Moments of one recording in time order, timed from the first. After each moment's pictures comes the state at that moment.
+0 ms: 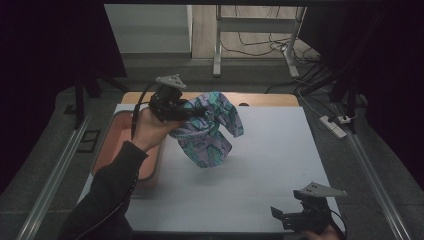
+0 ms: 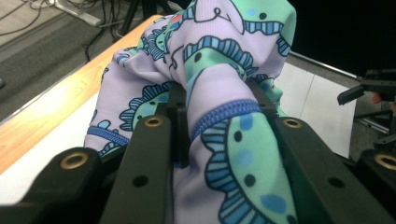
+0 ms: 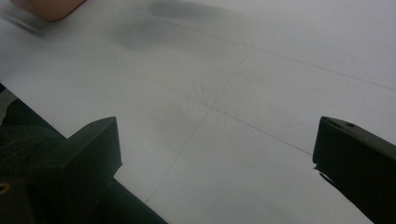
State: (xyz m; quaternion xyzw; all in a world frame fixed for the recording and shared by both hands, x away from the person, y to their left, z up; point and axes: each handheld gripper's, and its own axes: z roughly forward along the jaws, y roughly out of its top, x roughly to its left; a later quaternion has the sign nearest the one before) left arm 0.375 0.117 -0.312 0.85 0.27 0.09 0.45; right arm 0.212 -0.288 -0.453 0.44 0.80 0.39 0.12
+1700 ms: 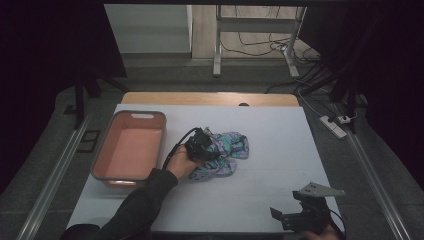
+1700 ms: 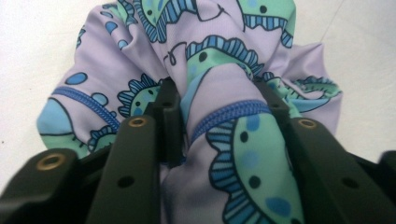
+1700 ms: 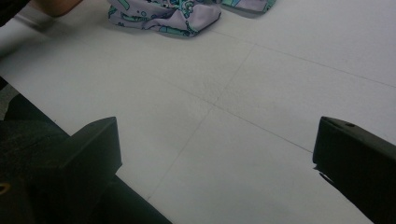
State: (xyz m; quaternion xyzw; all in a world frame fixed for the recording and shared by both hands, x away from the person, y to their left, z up) left arm 0.403 0.047 -0.501 0.90 0.30 0.06 0.31; right arm 0.213 -0.287 -0.454 0.44 0.81 0.38 0.12
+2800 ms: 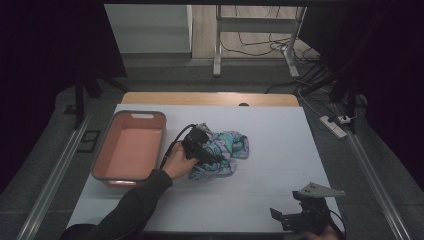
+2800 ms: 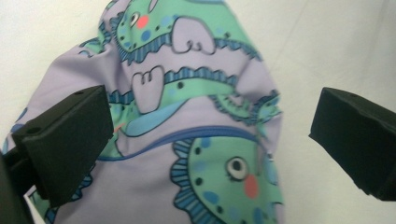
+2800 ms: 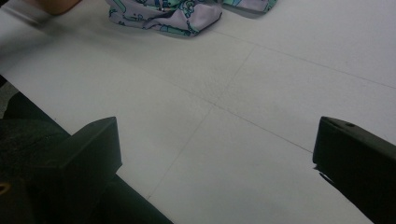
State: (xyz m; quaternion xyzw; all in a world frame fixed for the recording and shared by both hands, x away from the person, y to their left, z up) left arm 0.395 0.058 -0.474 0.88 0.30 0.01 0.37; right arm 0.212 -0.286 -0.453 0.43 0.81 0.38 0.12
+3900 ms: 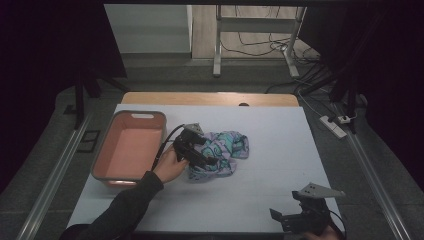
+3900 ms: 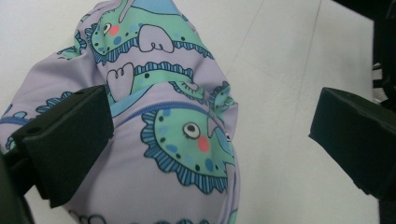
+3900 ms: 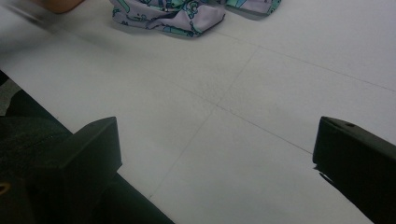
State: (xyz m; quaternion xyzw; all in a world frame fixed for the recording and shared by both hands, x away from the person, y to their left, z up) left arm 0.382 0.084 -0.463 0.87 0.26 -0.02 0.42; right arm 0.211 -0.285 -0.453 0.42 0.81 0.38 0.12
